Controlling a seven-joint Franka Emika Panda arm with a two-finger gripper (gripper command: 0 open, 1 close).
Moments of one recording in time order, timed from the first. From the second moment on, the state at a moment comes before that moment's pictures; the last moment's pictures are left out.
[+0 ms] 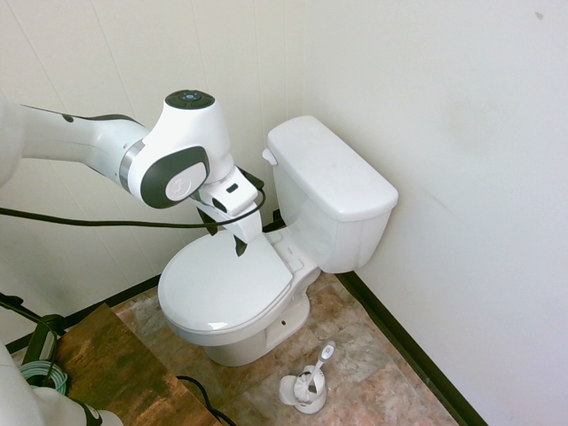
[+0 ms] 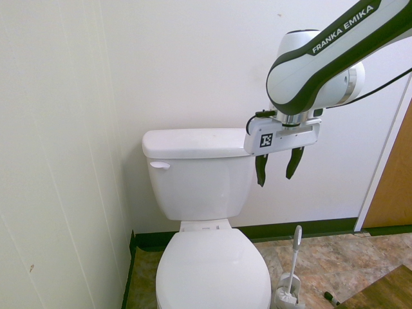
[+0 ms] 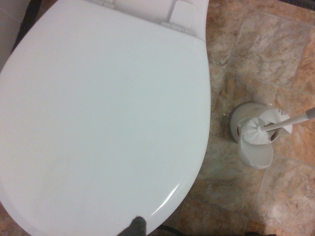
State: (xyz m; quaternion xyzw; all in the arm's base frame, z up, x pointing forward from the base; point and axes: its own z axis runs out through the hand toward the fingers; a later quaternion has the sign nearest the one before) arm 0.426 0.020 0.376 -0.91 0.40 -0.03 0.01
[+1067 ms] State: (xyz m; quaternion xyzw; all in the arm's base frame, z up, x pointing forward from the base) arm 0.638 0.138 0.347 -0.93 0.36 -0.09 0.07
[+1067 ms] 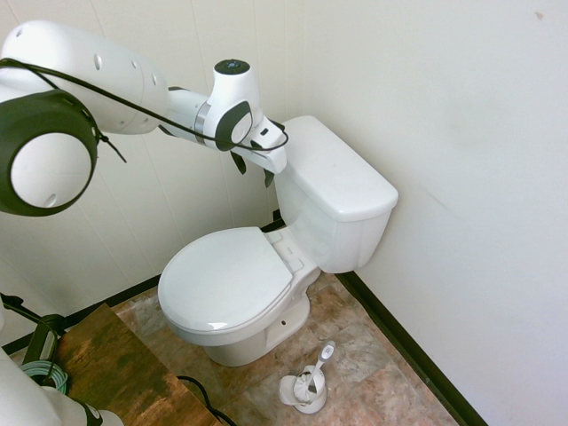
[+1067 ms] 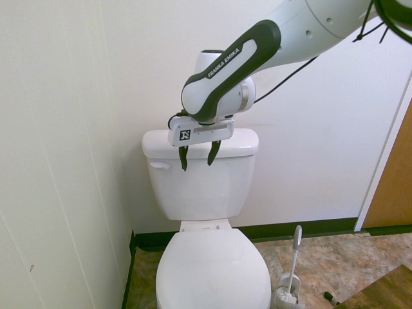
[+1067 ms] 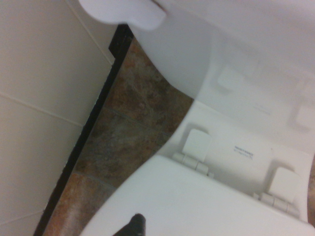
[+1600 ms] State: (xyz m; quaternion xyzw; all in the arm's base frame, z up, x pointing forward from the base) arm 0.662 0.169 0.342 -0.93 0.35 -0.07 0.07
